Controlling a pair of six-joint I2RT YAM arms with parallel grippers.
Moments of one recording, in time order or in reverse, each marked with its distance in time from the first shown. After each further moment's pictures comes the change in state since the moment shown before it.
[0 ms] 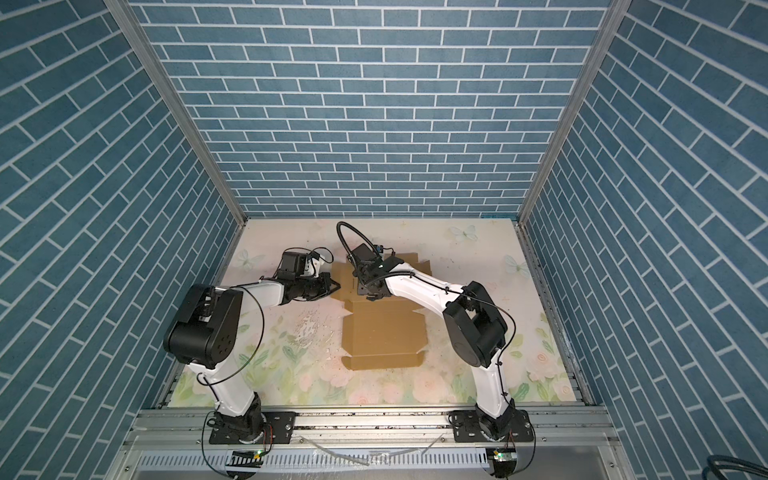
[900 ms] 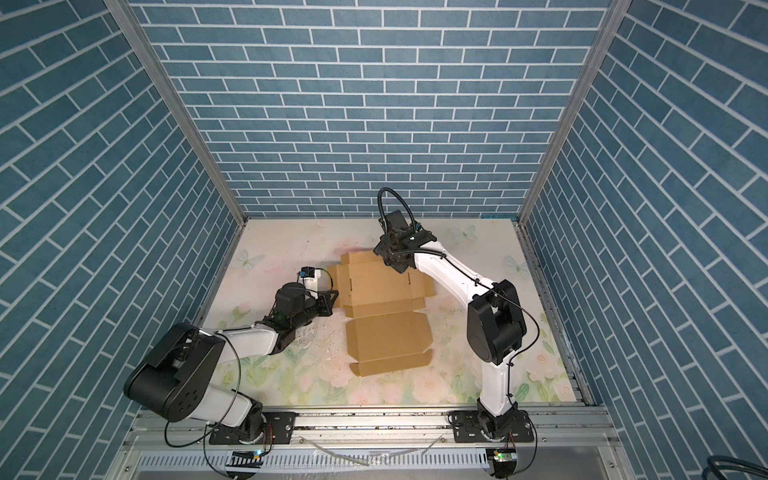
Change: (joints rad) left arm -0.199 -0.301 -0.470 0.547 -0.374 0.023; right arm -0.196 -0.043 0.139 -0.034 -0.129 0.415
